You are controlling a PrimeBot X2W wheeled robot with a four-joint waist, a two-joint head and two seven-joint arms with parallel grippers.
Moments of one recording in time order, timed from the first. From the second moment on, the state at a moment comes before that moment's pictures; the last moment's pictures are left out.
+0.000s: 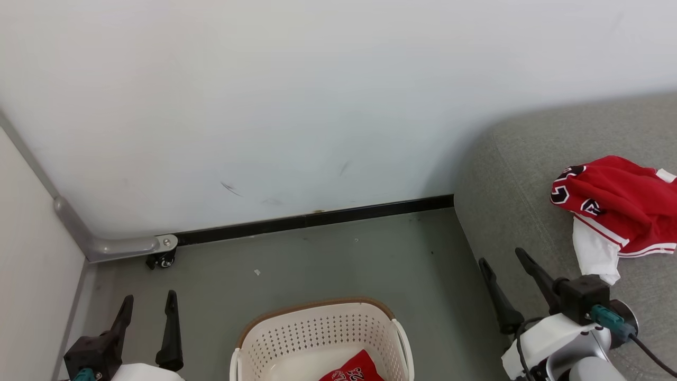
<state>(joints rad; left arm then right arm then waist) 0.02 0.24 -0.25 0.07 -0.53 0.28 -0.19 -0.11 -0.06 0.09 0.26 0.05 0.13 -0.25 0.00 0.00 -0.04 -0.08</state>
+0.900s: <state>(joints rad) 0.04 0.27 -0.27 0.01 -0.54 0.28 -0.17 -0.04 -0.05 0.07 0.14 0.04 0.13 -0.24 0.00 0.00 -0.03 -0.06</state>
